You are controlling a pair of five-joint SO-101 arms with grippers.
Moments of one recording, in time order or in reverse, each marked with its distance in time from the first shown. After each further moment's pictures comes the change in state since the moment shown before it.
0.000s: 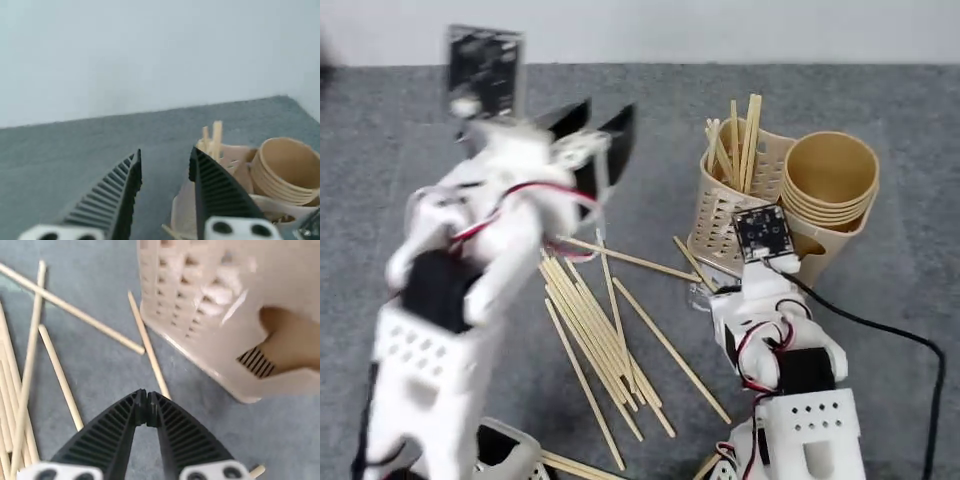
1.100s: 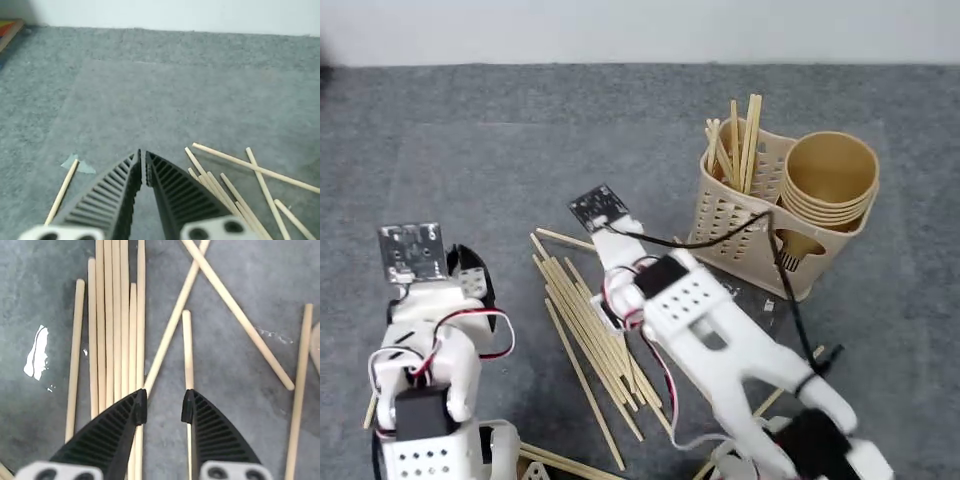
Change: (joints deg) left arm -29.0 -47.7 67.4 -9.9 -12.0; right arm -29.7 54.1 -31.6 -0.1 -10.5
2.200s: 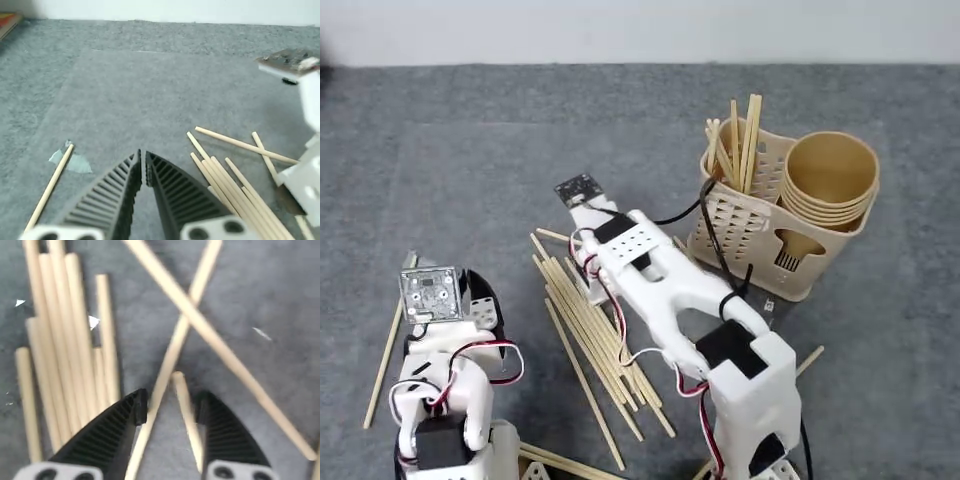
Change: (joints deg) left arm -0.4 -22.2 16.0 4.0 -0.4; right arm 2.5 35.1 -25.4 -0.1 -0.6
